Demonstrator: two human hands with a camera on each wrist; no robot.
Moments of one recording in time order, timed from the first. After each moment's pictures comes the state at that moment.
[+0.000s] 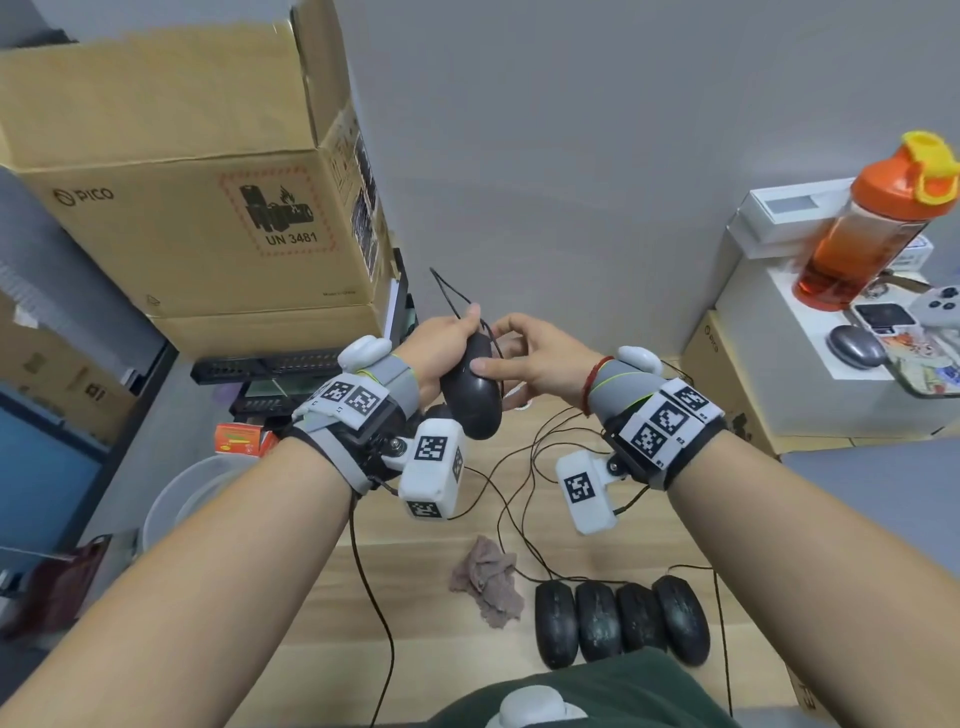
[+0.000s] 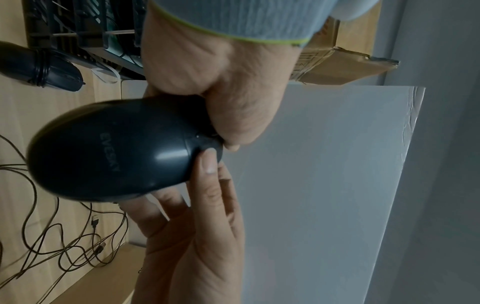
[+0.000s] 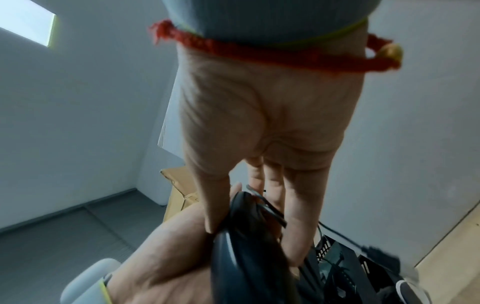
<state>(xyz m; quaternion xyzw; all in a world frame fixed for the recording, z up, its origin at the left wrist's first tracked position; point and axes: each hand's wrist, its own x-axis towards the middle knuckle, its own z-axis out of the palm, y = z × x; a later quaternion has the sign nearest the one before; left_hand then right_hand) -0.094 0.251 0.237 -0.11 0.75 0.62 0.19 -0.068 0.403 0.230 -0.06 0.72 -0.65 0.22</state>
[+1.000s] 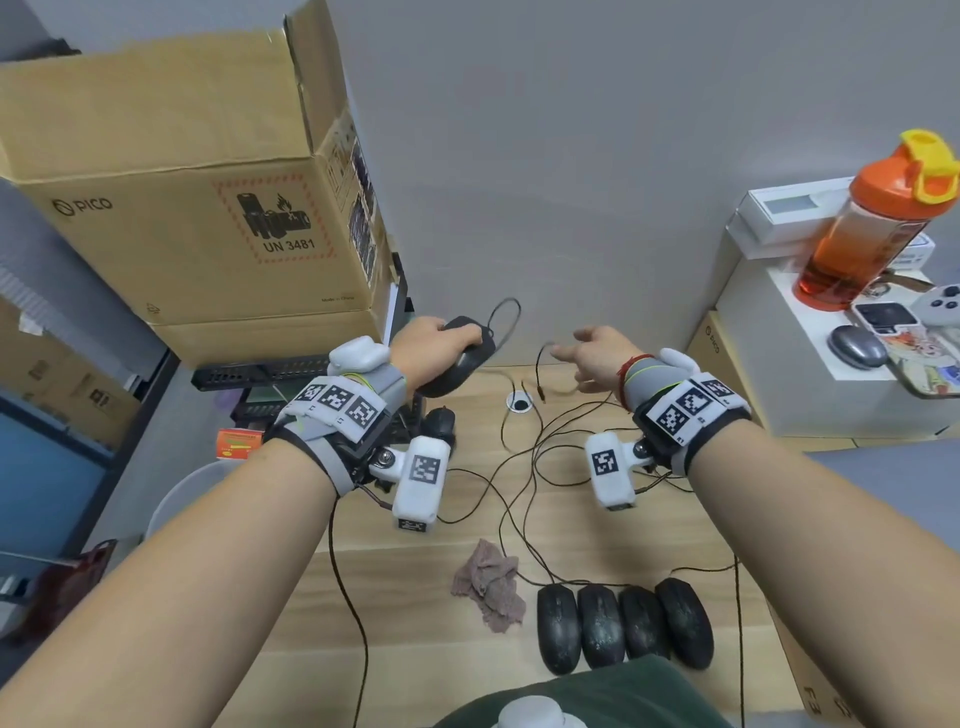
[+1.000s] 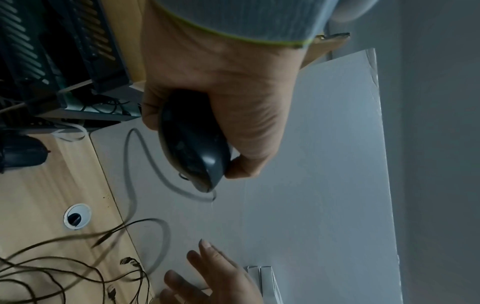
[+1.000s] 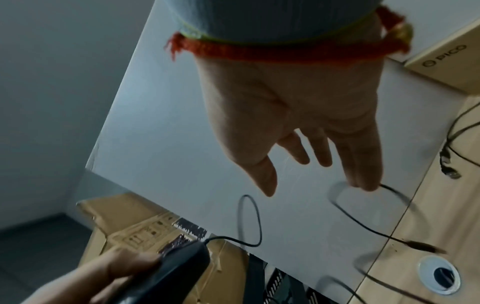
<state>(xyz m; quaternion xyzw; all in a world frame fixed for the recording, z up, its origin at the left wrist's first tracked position) -0.095 0.238 0.243 -0.06 0.86 0.48 0.15 -0.105 0.465 0.192 0.19 0.81 -0.53 0.16</state>
